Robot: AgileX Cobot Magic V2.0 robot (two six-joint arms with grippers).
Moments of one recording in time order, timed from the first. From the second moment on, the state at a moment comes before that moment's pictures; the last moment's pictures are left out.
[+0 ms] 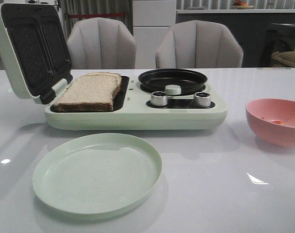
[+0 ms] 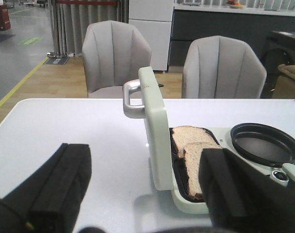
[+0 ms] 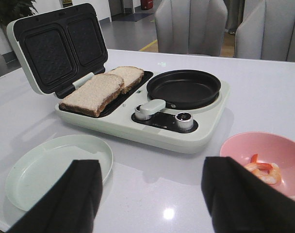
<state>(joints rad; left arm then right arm) -0.38 0.40 -0.65 0.57 0.52 -0.63 0.40 0.21 -0.24 0.30 0.24 -0.17</state>
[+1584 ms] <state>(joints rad) 0.30 1.57 -1.24 -1.08 0.68 0.47 0.40 0.21 -0.24 0.30 0.24 -0.17</state>
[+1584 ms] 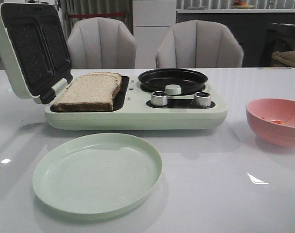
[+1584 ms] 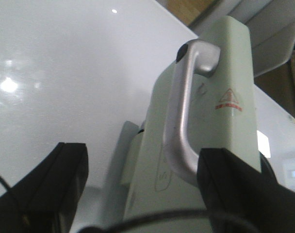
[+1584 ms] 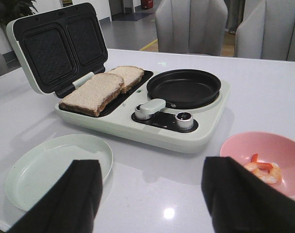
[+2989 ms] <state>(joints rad) 0.07 1.77 -1.30 -1.60 0.72 0.79 0.40 0.21 -0.24 0.30 0.24 -0.16</state>
